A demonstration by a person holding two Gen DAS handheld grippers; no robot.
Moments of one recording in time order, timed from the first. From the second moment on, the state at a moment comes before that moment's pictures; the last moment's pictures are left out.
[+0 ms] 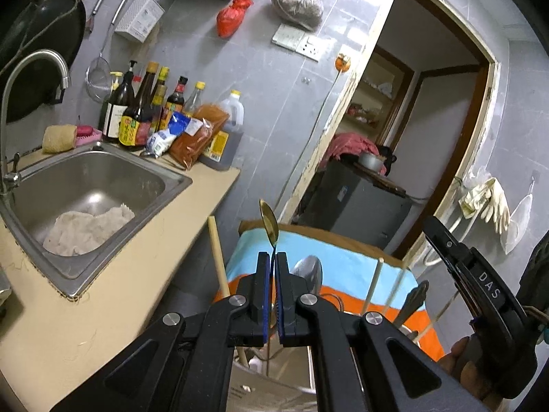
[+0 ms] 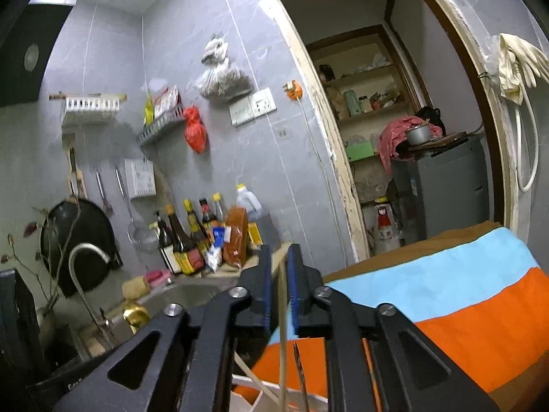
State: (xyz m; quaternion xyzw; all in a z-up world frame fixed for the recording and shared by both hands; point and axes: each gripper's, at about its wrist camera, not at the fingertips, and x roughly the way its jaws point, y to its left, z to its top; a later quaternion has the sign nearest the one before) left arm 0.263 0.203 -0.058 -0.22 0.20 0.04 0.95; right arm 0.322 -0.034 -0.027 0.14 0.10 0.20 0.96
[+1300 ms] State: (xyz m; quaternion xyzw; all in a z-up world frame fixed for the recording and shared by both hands) left arm 0.154 0.088 0.018 -0.13 0.19 0.02 0.97; right arm 0.183 -0.191 0.039 0.11 0.11 0.12 0.98
